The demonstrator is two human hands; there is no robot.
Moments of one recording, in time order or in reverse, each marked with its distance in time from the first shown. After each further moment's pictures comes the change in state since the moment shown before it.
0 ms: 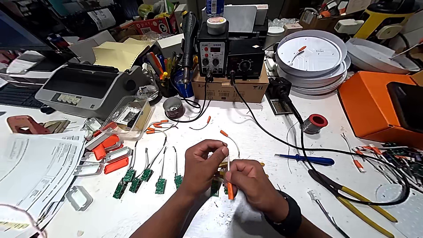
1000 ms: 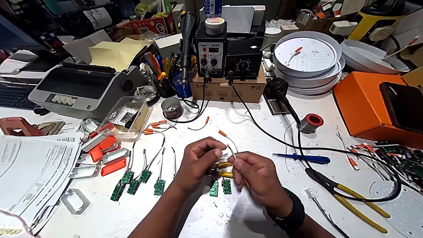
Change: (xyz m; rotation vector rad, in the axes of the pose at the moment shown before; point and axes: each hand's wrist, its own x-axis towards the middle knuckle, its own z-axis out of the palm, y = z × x) left_hand 0.009 -0.002 -0.021 -0.183 -0.260 -0.093; right_hand -0.002 -0.007 -0.006 -0.002 0.127 -0.199
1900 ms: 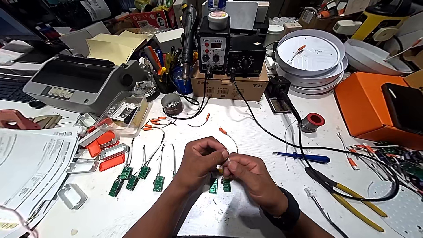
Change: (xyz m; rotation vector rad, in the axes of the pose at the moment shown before) left_hand -0.003 0.004 0.009 -0.035 0.098 -0.075; right_hand 0.000 0.011 0.003 0.077 -0.109 0.082
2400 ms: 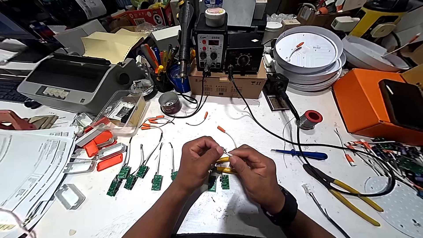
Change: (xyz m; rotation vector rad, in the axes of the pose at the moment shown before) left_hand -0.002 -0.007 0.001 0.140 0.032 0.119; right_hand 0.000 0.002 0.001 -0.370 0.222 -0.288
